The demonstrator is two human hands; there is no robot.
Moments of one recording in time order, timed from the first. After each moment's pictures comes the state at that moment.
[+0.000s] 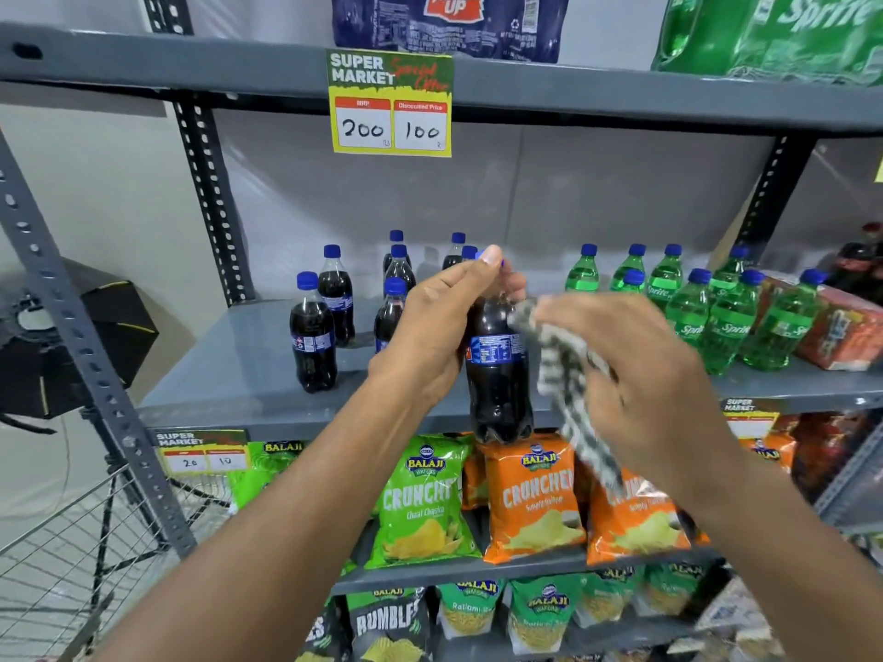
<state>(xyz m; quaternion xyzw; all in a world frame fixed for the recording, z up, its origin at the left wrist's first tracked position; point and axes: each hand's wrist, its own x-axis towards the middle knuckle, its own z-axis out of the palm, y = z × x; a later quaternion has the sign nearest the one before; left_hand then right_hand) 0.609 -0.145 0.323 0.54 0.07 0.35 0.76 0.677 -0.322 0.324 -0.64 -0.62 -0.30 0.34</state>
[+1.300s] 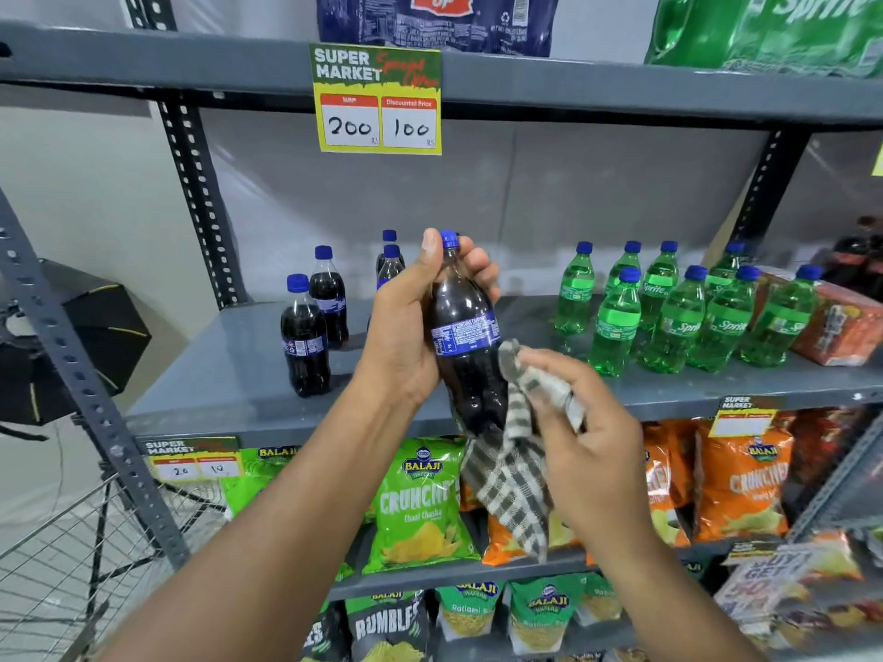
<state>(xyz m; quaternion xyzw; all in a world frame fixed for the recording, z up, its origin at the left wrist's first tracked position) 0.599 -0.141 0.329 0.41 -0.07 0.35 0.84 0.646 -0.304 0.264 -0.61 -0.48 -0.08 0.63</state>
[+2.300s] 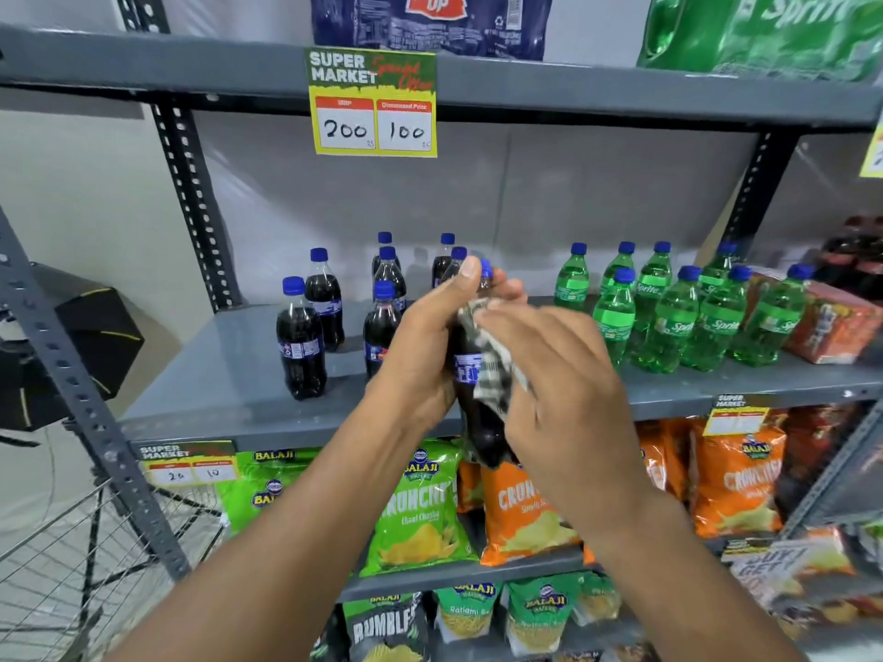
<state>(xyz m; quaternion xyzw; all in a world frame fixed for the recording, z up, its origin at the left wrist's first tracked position) 0.603 -0.153 0.314 0.47 -0.01 0.30 0.83 0.639 -0.287 0.301 -0.64 -0.55 -0.34 0.42</state>
